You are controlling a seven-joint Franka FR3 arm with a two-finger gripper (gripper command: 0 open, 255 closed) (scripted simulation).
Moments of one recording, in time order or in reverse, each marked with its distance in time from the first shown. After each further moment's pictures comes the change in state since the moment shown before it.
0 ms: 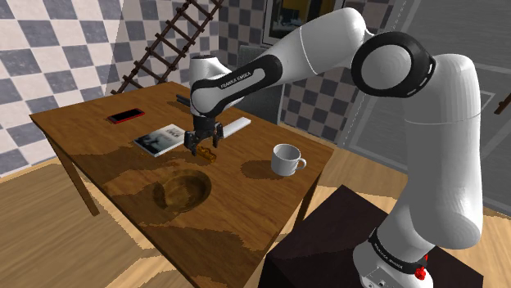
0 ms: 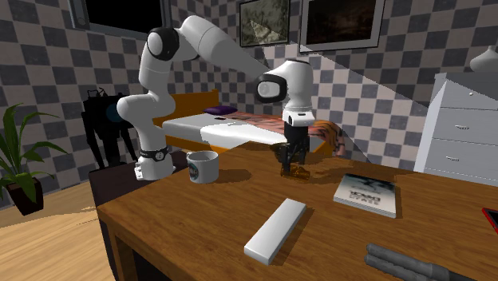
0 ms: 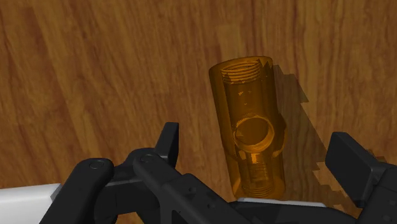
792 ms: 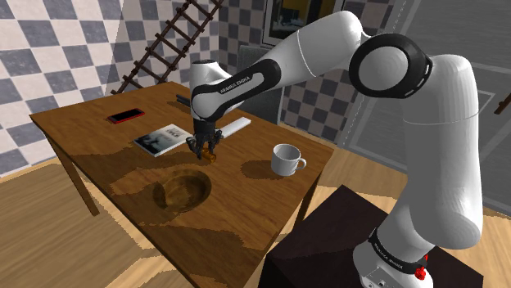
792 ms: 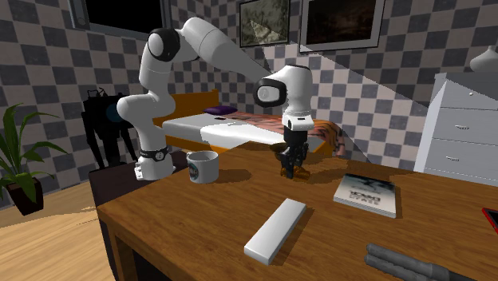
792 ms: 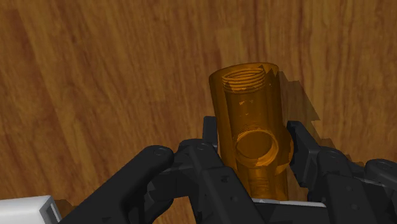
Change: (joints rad) arm 0.002 0.013 -0.001 -0.015 -0.003 0.028 0.003
